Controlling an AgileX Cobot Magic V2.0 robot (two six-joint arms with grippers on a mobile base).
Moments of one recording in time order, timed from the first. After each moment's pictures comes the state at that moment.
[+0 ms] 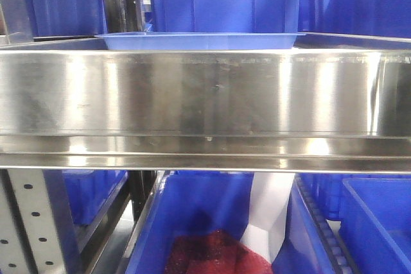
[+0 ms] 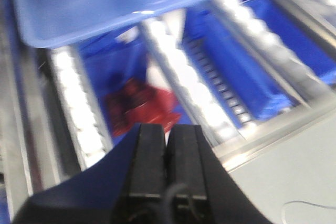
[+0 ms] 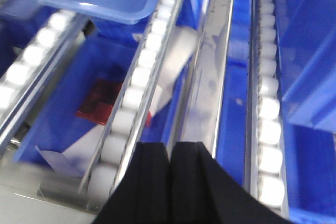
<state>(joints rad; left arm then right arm) -0.89 1.04 -1.26 0.23 0.92 -0.35 0.47 0.80 -1.02 -0.29 0.93 0.35</state>
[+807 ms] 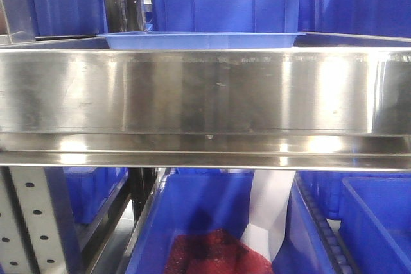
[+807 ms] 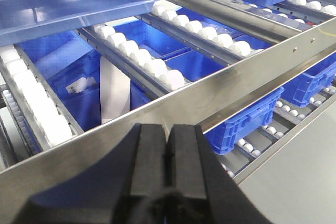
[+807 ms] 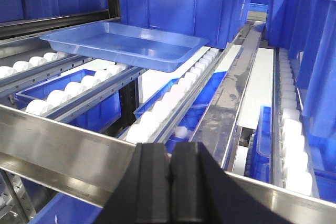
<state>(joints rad) -0.92 0.55 -0.56 0.23 0.40 -0.35 0.47 0.09 -0.40 -0.28 0.53 0.32</state>
